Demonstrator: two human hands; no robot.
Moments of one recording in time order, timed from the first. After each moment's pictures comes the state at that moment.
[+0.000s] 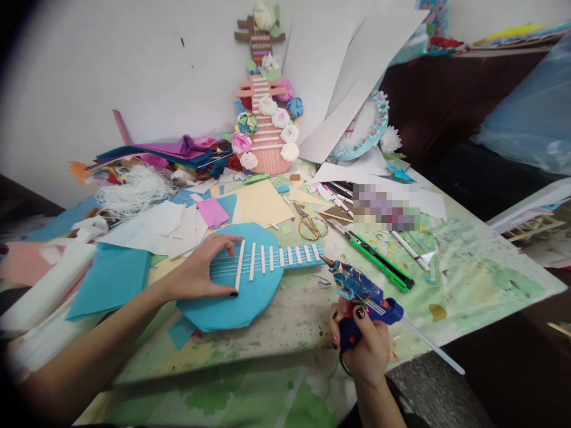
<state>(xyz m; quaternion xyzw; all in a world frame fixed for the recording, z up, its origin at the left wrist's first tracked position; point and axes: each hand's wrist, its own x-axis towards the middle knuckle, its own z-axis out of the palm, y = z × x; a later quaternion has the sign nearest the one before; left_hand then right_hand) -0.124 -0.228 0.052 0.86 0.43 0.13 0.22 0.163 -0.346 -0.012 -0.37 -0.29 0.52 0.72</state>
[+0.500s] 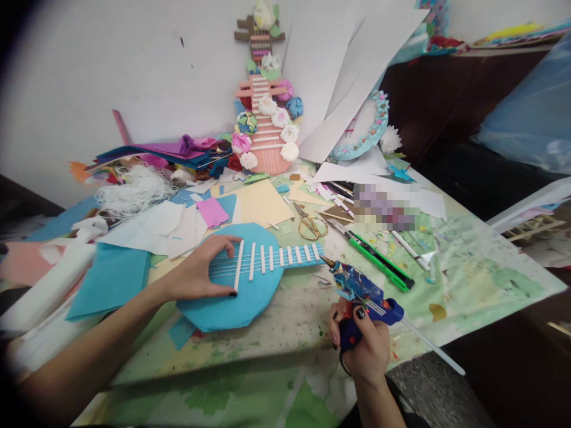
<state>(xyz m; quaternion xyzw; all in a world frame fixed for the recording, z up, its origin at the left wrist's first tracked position) -0.126 -0.228 0.050 0.87 0.43 0.14 0.22 0.165 -0.347 -0.018 -0.37 -0.28 0.52 0.72</state>
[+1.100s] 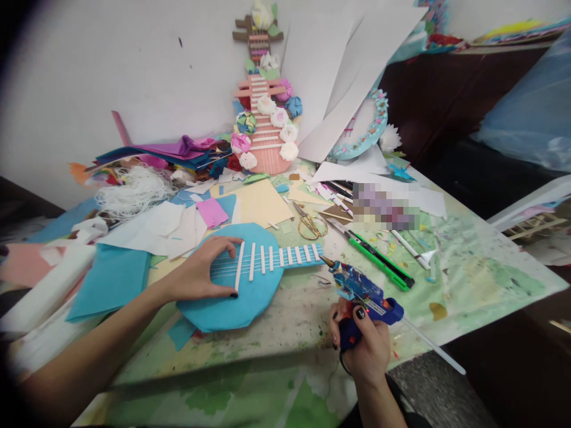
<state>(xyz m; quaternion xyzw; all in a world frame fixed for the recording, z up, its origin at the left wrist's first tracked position) -0.125 -0.227 0.049 0.86 0.43 0.13 0.22 0.165 -0.347 -0.017 -0.37 -0.28 0.52 0.72</state>
